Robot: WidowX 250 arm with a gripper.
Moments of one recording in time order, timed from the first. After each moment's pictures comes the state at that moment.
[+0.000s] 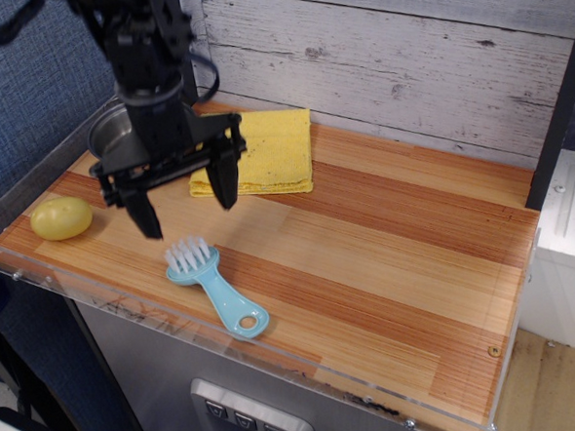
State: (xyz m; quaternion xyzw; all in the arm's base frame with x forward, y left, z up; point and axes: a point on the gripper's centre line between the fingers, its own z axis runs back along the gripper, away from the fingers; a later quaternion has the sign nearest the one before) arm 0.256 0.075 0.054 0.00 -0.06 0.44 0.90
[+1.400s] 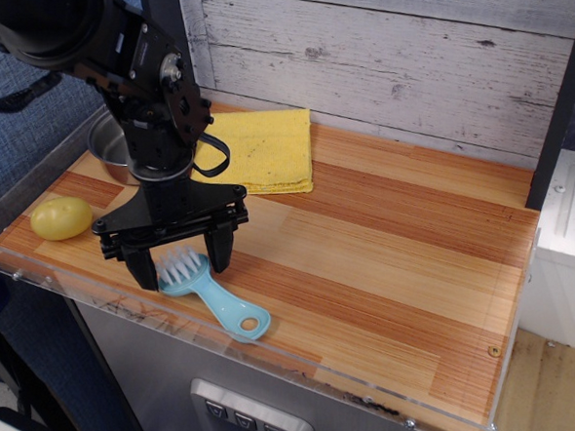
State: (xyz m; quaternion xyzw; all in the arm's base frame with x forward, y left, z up) arm 0.239 0.071 0.020 0.04 -0.06 0.39 0.92
